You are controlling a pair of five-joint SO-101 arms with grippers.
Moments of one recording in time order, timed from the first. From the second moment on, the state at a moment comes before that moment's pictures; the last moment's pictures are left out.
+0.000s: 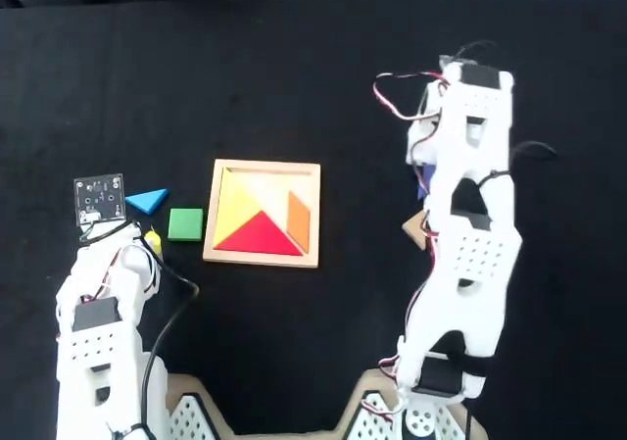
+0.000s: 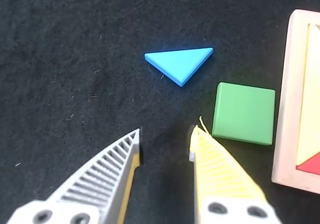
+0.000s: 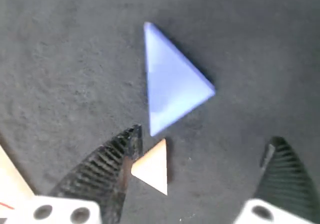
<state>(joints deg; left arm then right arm) -19.3 -62.1 87.4 30.9 -7.0 8.7 45.9 -38.6 96.4 -0.5</state>
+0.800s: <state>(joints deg) -19.3 -62.1 87.4 30.9 -7.0 7.6 61.8 -61.8 99.1 2.9</state>
